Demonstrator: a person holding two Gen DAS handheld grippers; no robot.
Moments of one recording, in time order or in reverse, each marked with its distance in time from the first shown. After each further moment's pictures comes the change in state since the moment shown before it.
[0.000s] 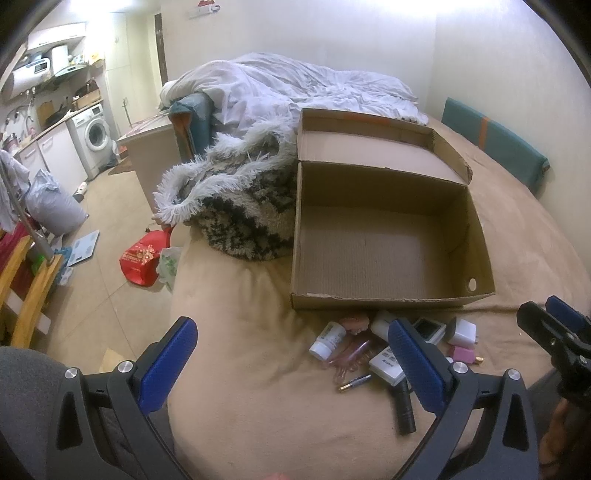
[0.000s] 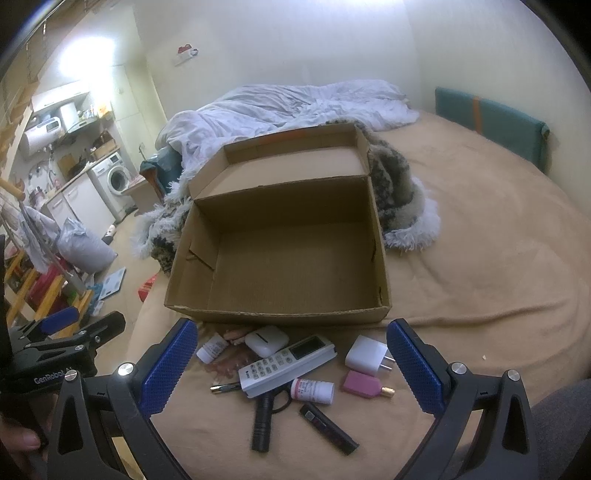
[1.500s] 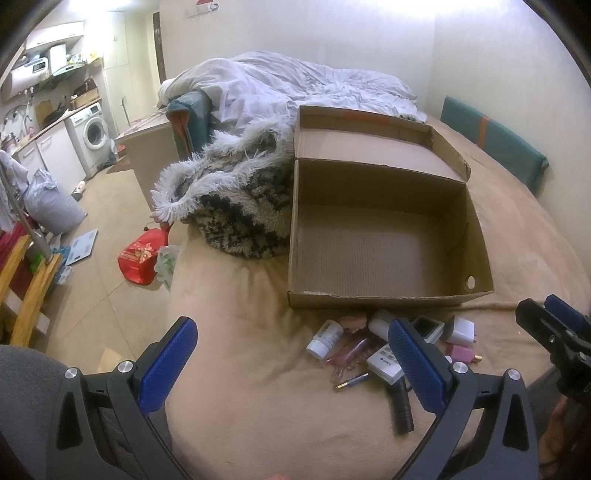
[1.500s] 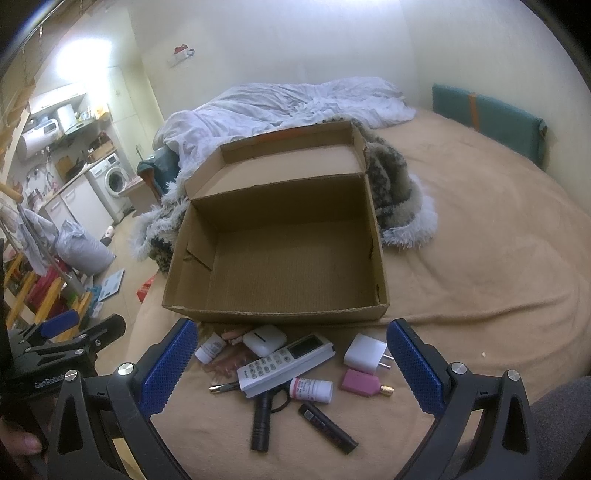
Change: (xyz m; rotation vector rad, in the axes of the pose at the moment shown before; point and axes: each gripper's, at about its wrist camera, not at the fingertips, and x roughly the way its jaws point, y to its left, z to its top) left arm 0.000 -0.002 -0.001 -0.001 0.005 -0.010; right arm 0.001 -0.003 -0.002 0.004 0.002 -0.003
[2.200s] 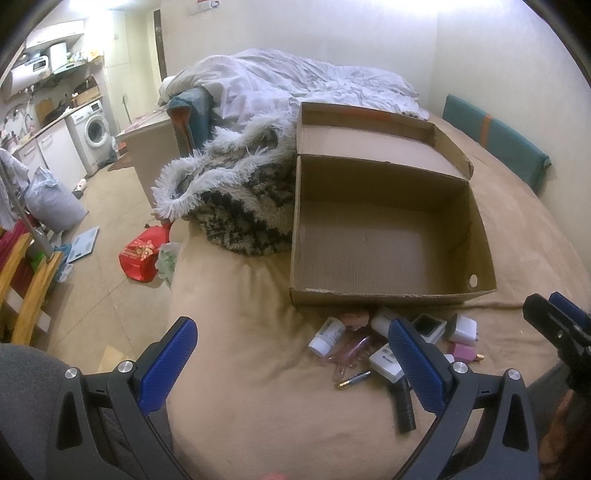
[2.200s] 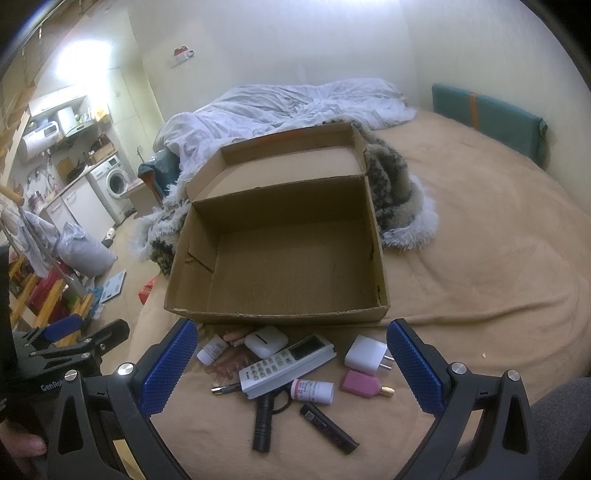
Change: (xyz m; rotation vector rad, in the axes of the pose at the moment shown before) left arm 0.006 0.003 -0.003 -0.010 0.013 0.003; right arm -0.003 0.000 0.003 0.013 0.004 0.007
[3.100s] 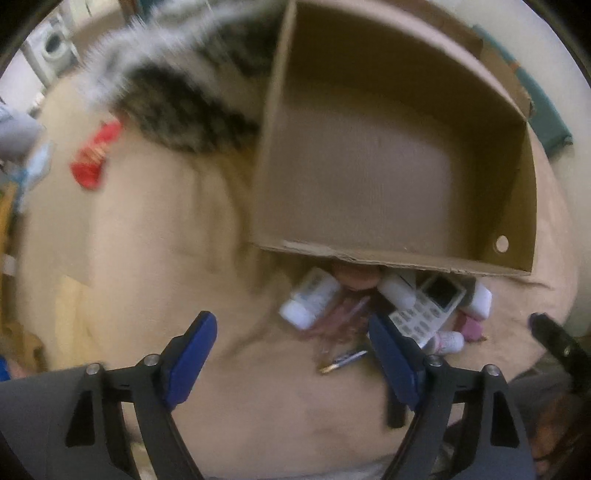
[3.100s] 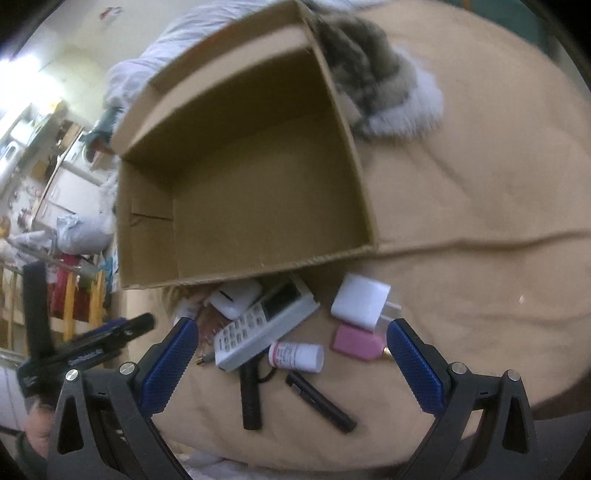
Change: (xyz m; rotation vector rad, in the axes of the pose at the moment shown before) left arm 0.138 -0.005 0.013 -0.080 0.535 -0.145; right arm 0.098 -0.065 0.003 0.240 0.449 0.080
